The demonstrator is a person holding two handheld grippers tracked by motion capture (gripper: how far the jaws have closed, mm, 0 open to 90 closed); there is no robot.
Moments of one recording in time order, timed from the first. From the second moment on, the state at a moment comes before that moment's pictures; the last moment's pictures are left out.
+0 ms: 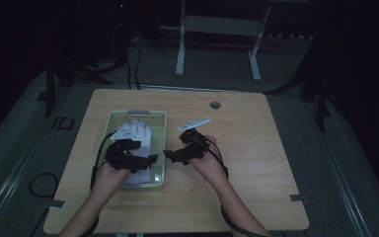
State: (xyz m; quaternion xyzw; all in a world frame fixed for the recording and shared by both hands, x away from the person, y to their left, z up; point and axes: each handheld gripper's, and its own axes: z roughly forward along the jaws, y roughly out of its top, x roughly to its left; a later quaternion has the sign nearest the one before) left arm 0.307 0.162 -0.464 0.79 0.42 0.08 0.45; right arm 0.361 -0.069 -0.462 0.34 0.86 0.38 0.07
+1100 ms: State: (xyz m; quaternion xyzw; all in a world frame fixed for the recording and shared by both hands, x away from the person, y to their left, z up) left arm 0.282 0.021 -0.498 0.82 0.30 0.03 0.49; right arm 0.335 -0.220 -0.495 0.33 0.85 0.41 0.08
